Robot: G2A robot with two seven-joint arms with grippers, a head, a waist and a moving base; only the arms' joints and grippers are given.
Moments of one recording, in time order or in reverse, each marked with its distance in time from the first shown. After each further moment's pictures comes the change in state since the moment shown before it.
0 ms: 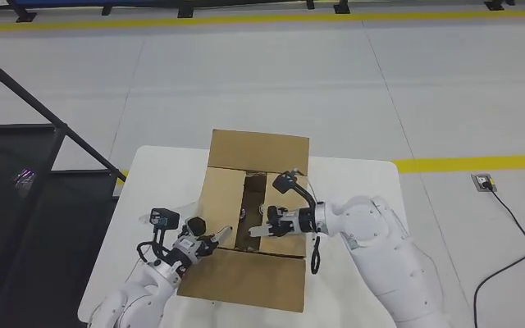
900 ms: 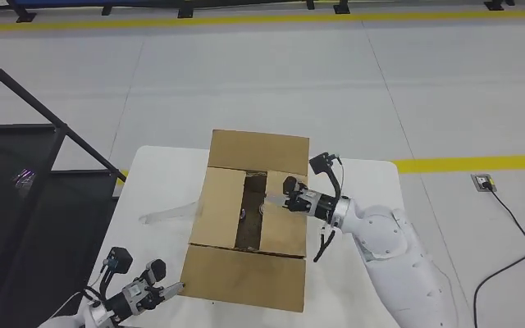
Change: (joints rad) left arm 0.201 0.087 -0.347 0.151 -0.360 -0.551 -0.404; right arm -0.128 0.031 0.128 -0.128 -0.064 0.035 -0.450
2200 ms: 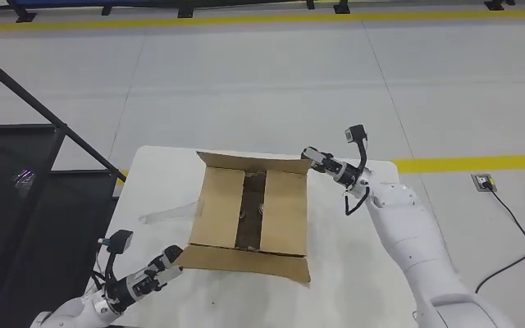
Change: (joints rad) left arm -0.094 0.104 0.126 0.012 -0.651 0.128 -0.140; right arm 0.465 -0.045 -0.001 0.913 0.602 -0.490 0.258
